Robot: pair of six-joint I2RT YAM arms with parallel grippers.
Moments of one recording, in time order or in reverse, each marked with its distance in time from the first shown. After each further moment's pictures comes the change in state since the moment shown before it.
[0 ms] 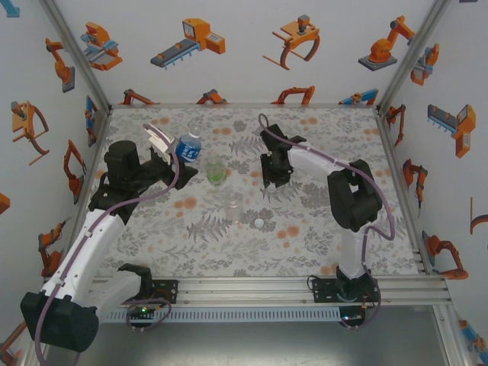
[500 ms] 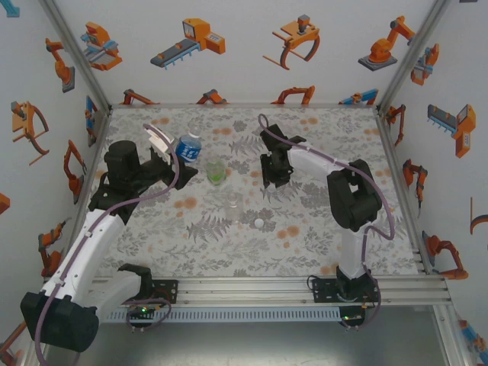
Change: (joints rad) left arm 0.000 0.000 0.000 0.000 0.000 0.000; right arm 0.000 0.004 0.000 0.000 0.000 0.000
